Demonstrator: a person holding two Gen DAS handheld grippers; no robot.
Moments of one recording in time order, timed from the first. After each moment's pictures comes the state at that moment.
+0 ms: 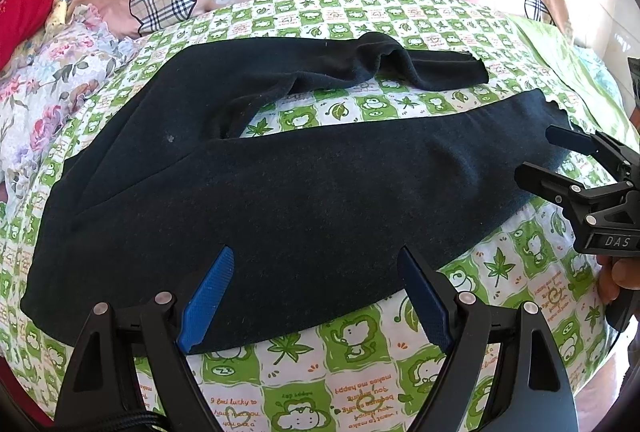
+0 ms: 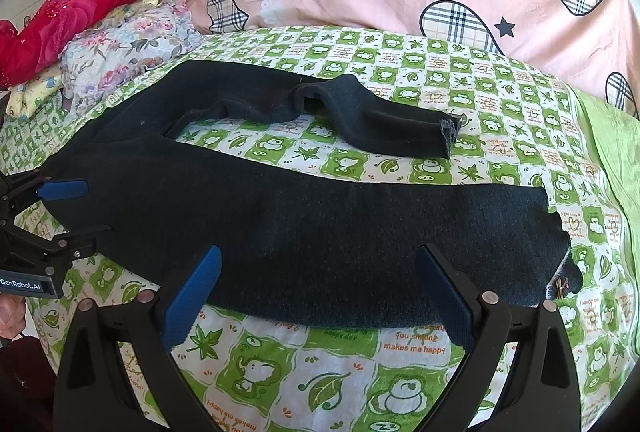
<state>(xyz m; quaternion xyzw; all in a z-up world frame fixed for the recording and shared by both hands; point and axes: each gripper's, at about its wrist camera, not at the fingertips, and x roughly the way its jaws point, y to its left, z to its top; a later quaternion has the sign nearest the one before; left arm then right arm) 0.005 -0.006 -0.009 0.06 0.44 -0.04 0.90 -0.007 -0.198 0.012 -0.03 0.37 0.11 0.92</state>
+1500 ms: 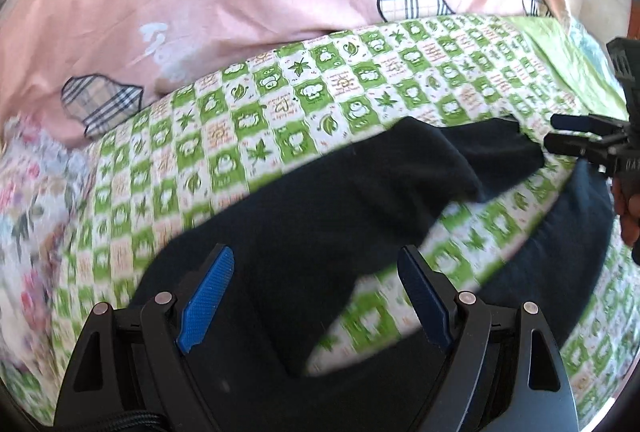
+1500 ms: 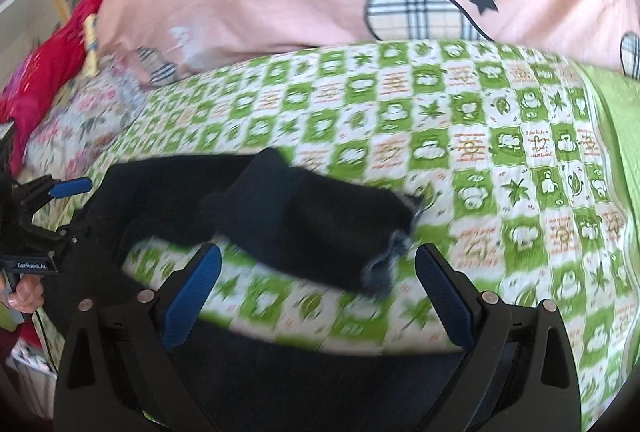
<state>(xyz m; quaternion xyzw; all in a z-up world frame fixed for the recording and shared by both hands) 0.208 0.011 0.047 0.15 0.44 -0.11 0.88 0.147 -0.287 0.032 0.12 0.44 0.08 0.89</state>
